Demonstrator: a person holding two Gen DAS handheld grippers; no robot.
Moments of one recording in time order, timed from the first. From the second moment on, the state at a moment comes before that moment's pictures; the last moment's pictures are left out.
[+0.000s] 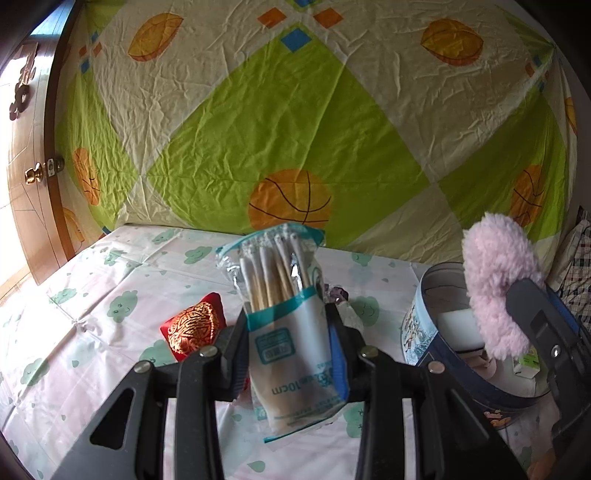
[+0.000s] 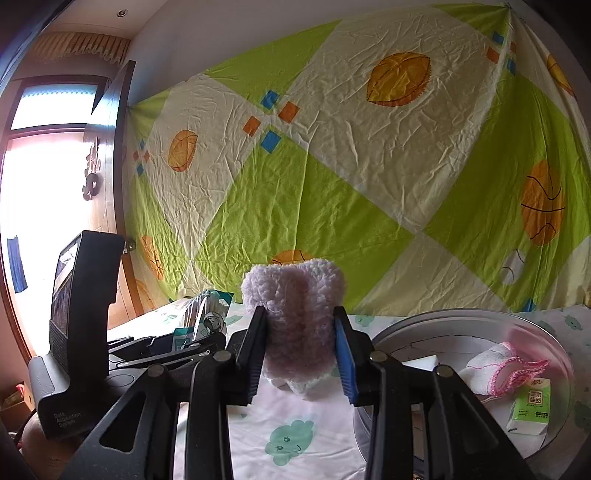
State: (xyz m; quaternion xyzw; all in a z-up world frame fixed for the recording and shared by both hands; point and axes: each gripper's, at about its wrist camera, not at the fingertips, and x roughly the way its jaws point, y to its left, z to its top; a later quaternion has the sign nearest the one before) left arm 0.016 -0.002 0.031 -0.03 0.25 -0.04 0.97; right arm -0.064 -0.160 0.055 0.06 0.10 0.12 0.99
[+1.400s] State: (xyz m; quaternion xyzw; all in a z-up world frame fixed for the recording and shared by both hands) left arm 0.002 -0.135 0.048 0.02 0.23 -0.12 0.97; right arm -0.081 -0.282 0.060 0.09 0.08 0.03 0.99
